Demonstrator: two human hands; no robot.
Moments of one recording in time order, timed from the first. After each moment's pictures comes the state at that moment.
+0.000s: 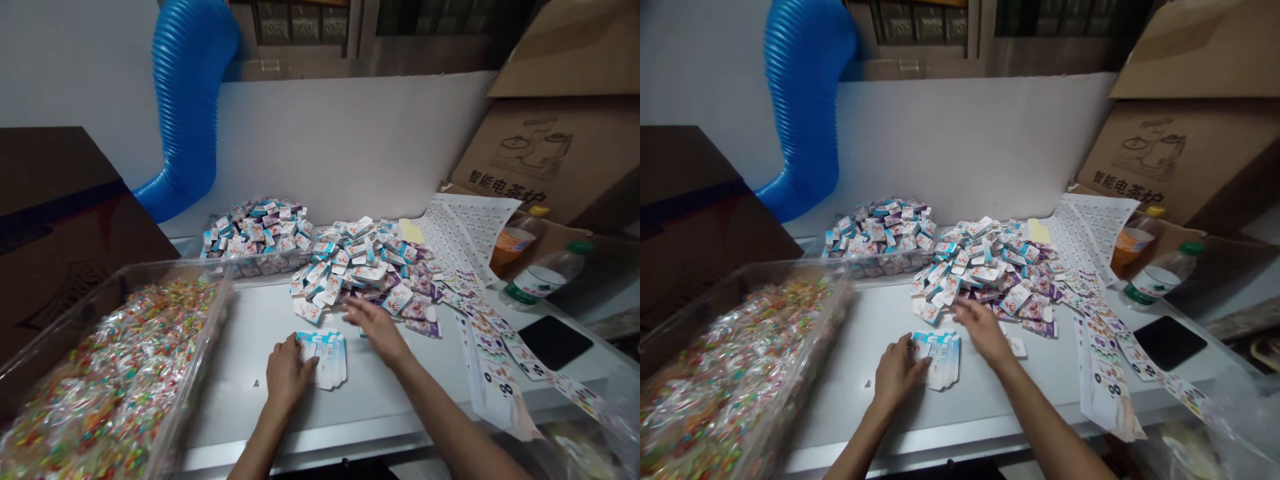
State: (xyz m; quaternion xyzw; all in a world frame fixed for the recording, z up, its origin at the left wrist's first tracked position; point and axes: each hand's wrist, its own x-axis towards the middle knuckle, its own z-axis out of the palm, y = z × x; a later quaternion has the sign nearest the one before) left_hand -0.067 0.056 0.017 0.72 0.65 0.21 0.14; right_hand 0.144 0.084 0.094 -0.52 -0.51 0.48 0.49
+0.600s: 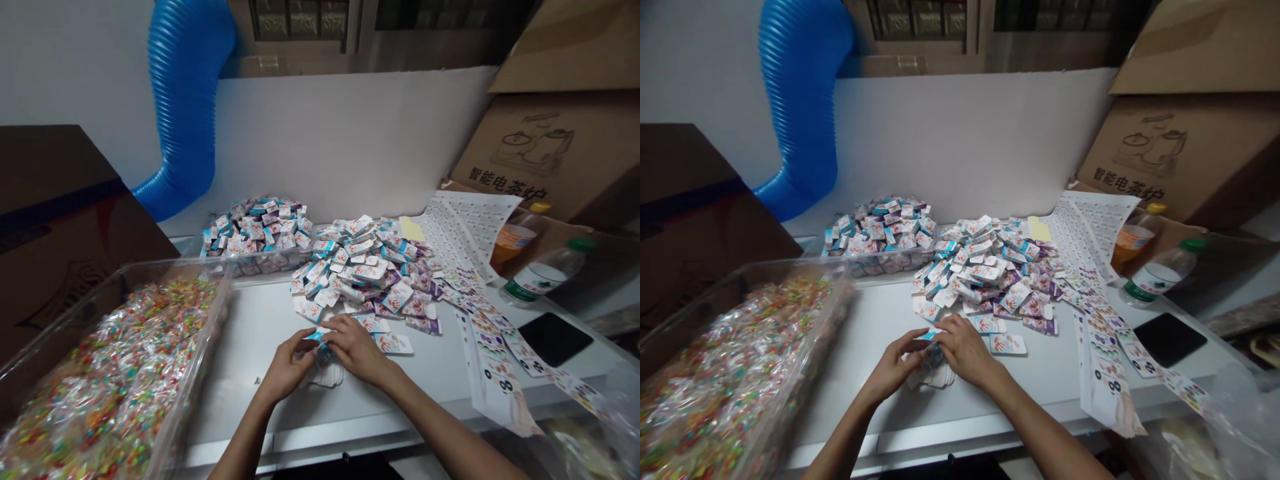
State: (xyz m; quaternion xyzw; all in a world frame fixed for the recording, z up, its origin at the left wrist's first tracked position) left_hand -0.071 0.061 0.052 0.70 0.48 0.30 0.42; right_hand 0.123 0.070 0.065 -0.42 -0.87 0.13 0.23
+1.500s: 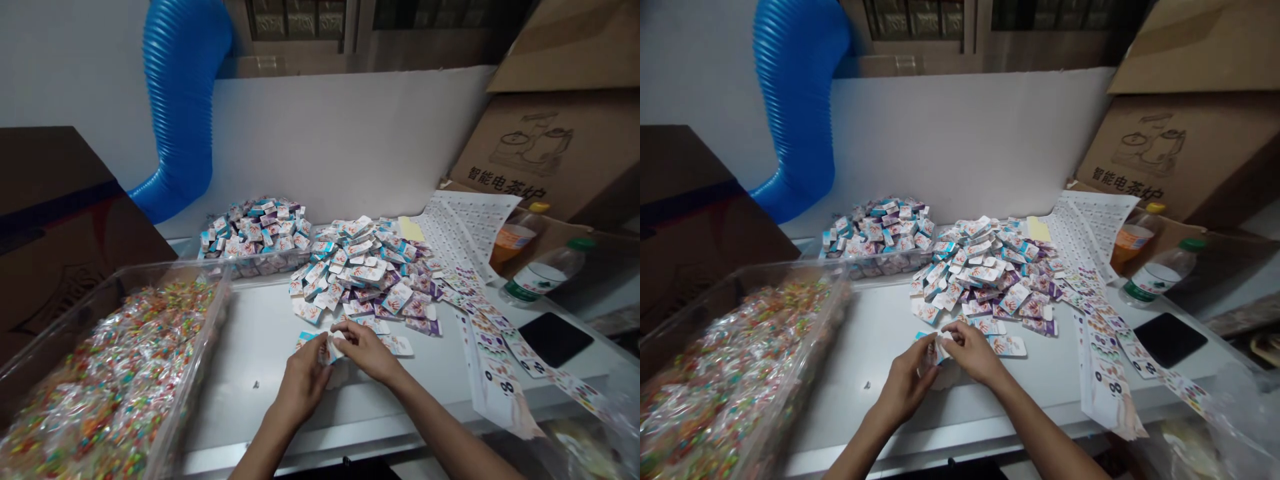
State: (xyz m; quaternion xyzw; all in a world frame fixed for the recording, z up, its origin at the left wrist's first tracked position) left_hand -0.048 0.042 0.056 0.80 0.44 0.31 0.27; right_hand 0.129 0.063 0.071 -0.51 -0.60 0.49 0.37
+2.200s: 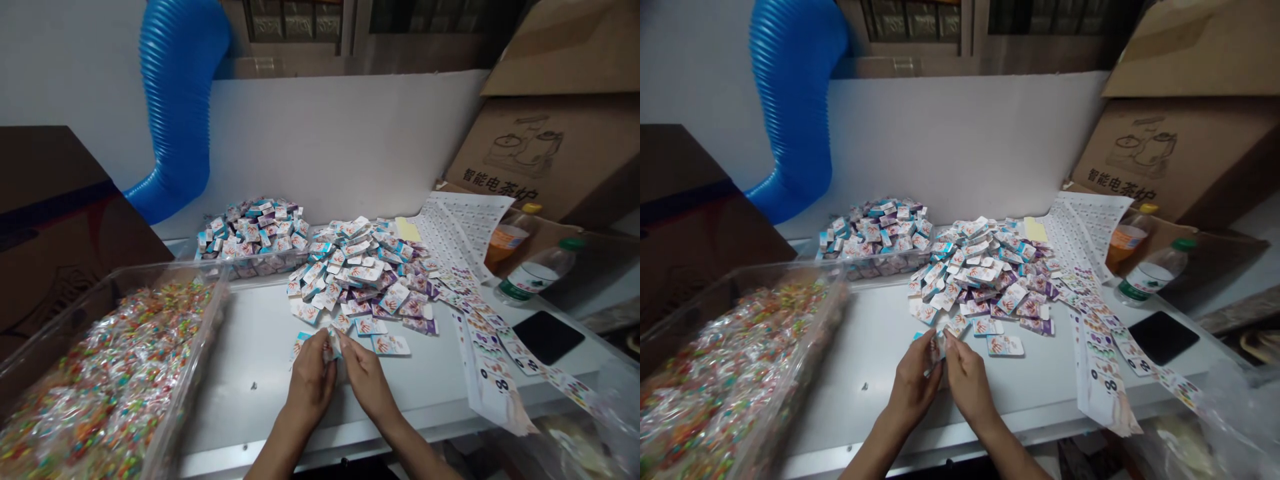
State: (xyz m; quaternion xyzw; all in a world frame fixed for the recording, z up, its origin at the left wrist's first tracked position) left_hand -0.027 0.039 0.043 0.80 0.42 0.41 0.12; right_hand 0.102 0.025 0.068 -0.56 -0.53 0.42 0.48
